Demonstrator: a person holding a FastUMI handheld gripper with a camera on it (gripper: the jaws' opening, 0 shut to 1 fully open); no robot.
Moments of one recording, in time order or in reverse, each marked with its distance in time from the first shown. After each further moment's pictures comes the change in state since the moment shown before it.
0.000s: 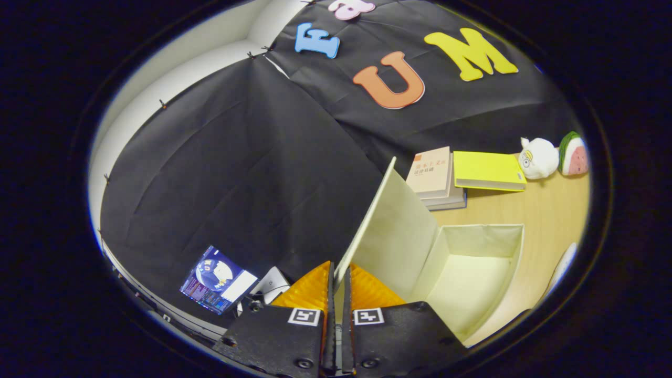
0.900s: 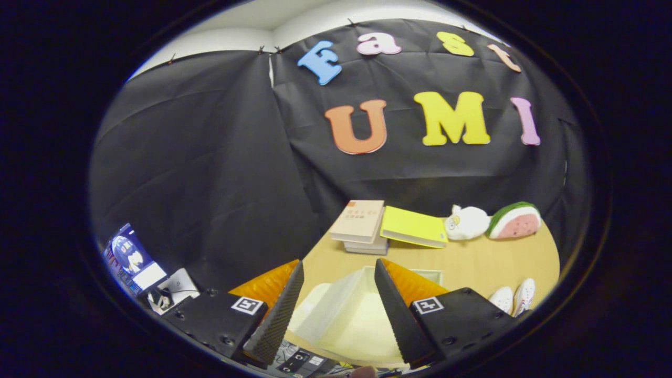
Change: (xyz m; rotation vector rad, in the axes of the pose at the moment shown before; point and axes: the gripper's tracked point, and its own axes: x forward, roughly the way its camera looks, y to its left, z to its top) arm -0.053 -0.069 0.020 -0.168 -0.277 -0.527
